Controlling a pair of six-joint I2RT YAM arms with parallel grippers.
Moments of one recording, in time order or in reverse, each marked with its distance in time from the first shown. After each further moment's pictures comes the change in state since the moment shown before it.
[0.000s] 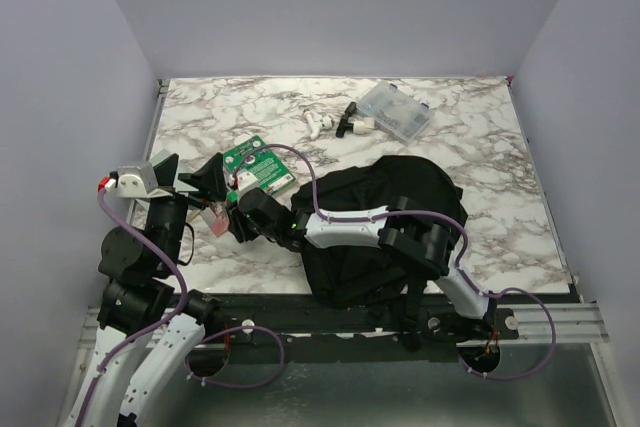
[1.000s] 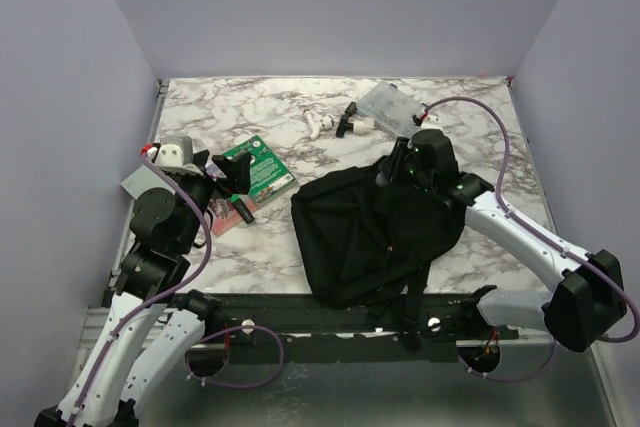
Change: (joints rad) left arm 0.002 0.168 -0.004 -0.014 0.103 -0.034; right arm -0.611 -0.969 -0.639 -0.307 -0.024 0.072
